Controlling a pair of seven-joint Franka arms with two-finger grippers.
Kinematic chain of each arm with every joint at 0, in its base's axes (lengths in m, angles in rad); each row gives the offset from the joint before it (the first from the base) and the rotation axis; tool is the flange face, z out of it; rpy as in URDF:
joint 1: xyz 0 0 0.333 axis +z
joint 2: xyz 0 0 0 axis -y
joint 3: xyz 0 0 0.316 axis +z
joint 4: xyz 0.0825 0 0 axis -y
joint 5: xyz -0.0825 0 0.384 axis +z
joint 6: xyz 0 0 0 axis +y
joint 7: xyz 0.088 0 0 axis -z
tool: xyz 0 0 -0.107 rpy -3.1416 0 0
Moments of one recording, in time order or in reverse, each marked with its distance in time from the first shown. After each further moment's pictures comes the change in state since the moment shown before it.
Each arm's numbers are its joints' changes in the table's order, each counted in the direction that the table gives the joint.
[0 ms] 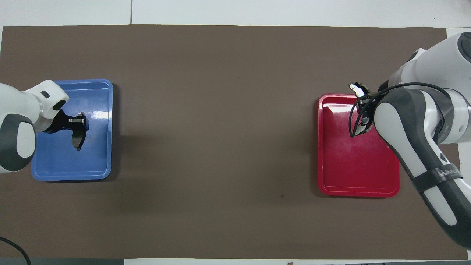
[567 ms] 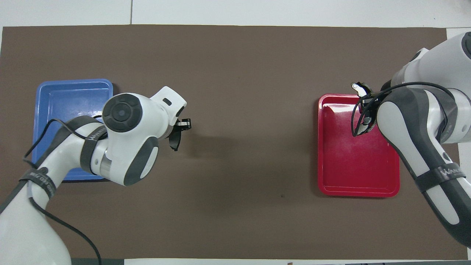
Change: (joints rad) left arm -0.460 -0.103 -0.014 0.031 0.000 -0.152 -0.533; right arm -0.009 0.000 -0.001 0.001 0.000 0.000 0.000
